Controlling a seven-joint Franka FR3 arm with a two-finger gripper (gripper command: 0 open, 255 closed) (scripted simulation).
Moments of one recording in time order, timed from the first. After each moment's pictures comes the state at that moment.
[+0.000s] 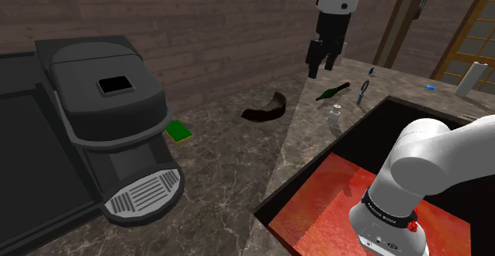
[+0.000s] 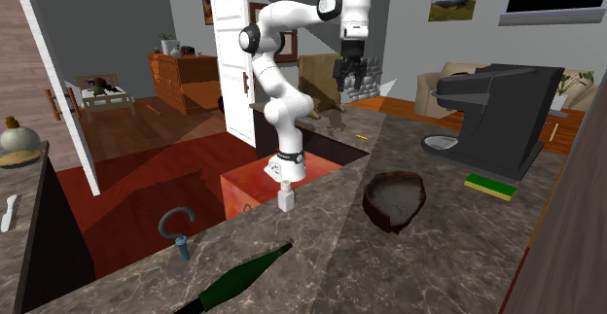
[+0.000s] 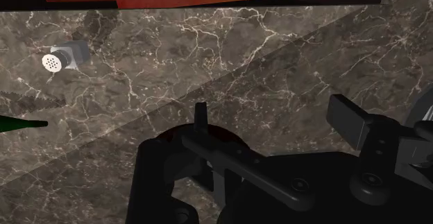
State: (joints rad) arm 0.01 -0.81 0.04 -2.31 -0.02 1.52 0.09
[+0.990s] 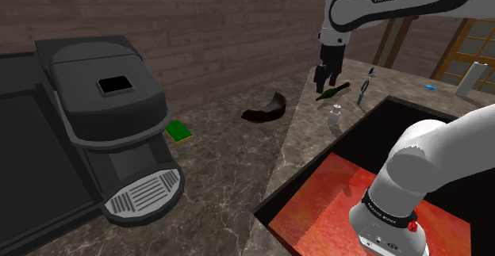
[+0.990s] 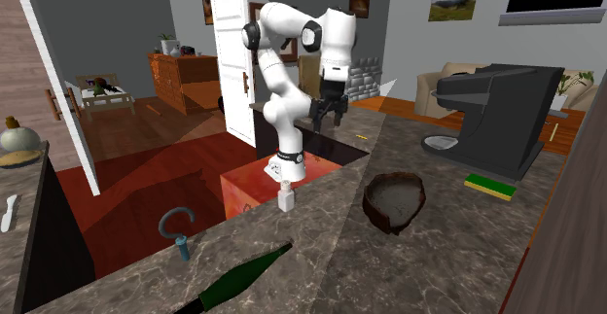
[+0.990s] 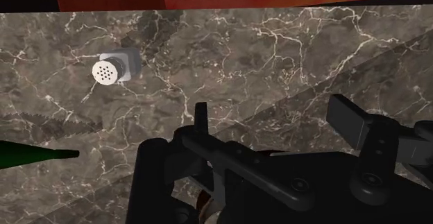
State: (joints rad) arm -0.08 -0.64 -0.21 -2.44 -0.17 1.73 -0.16
